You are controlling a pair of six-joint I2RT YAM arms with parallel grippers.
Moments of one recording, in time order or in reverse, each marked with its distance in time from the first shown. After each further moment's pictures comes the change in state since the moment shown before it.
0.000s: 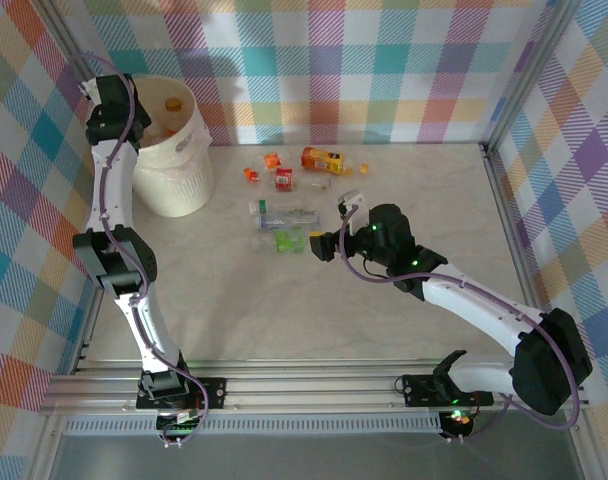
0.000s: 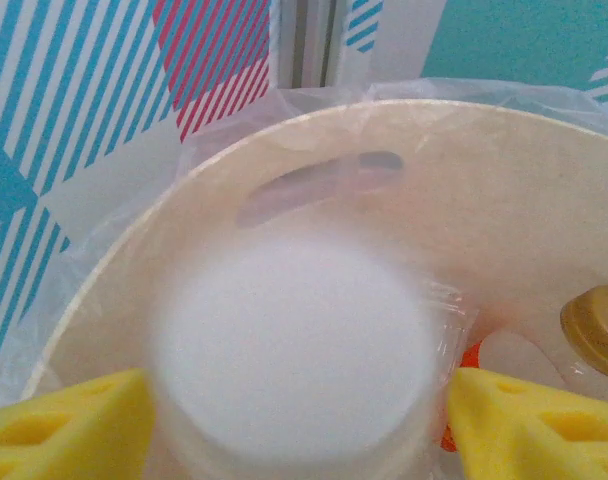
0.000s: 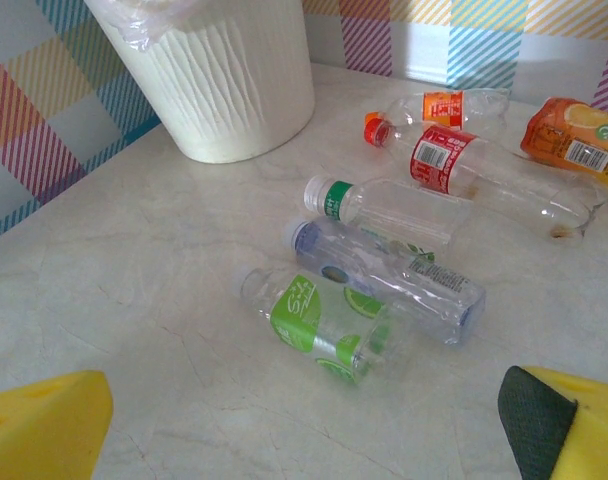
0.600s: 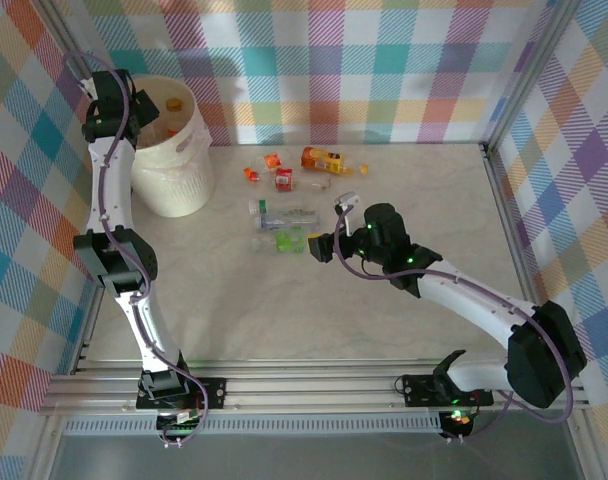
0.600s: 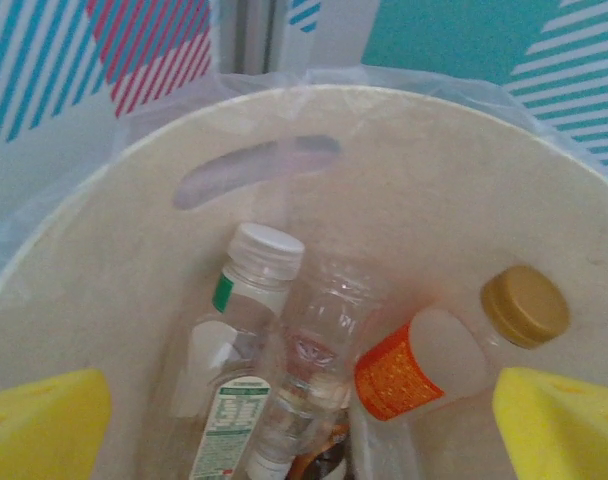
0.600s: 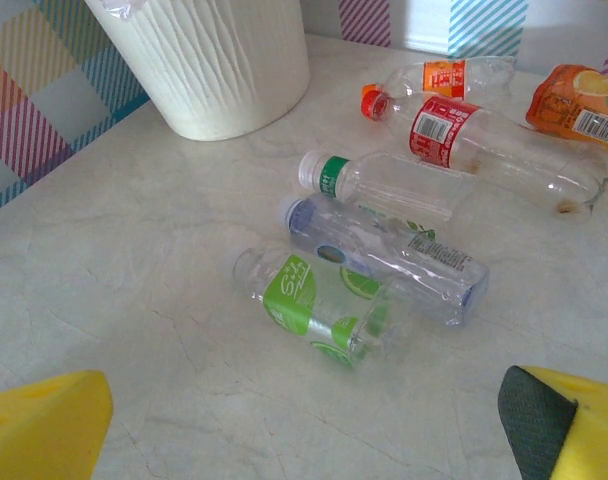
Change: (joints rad) left arm 0.003 0.011 0.067 -0.071 0.152 -0.057; right arm 0.000 0.043 0.012 -0.015 -0.001 0.001
